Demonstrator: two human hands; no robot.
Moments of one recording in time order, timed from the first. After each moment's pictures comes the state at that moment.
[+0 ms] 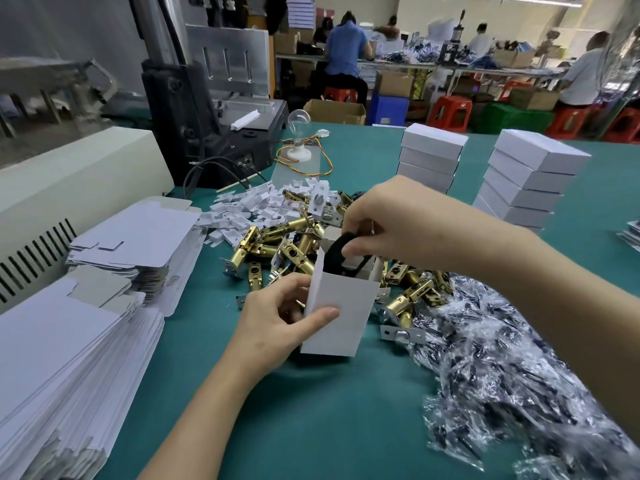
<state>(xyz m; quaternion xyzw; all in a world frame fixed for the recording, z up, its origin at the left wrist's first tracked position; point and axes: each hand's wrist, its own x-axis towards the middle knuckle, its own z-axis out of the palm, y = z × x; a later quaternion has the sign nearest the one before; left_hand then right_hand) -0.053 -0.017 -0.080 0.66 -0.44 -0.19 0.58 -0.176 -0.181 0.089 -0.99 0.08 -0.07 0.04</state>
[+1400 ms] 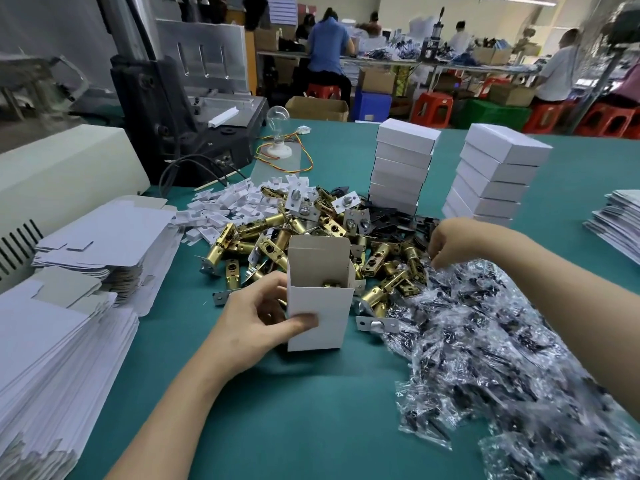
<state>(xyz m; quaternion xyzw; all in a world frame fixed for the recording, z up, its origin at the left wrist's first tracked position) -0.051 -0.019 -0.084 0.65 -0.47 -0.25 0.54 -0.231 -0.334 0.010 -0.91 0.39 0.16 0.03</state>
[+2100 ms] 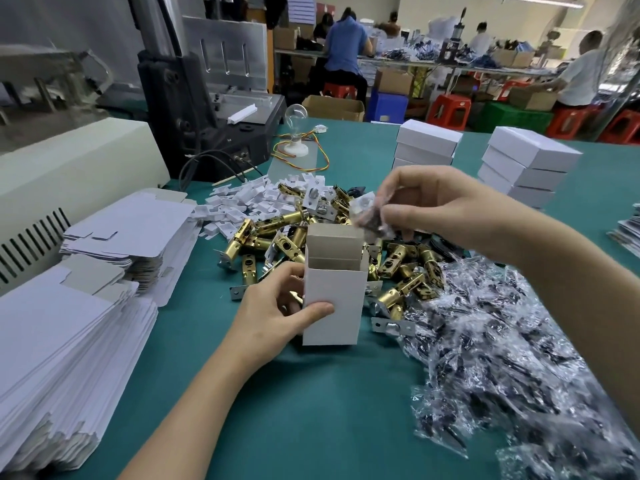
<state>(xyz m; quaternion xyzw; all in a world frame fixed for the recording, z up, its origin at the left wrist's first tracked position) -0.055 -0.023 -0.084 0.67 -0.44 -0.19 0.56 -0.218 -0.216 0.085 -0.85 0.07 -0.10 0.51</state>
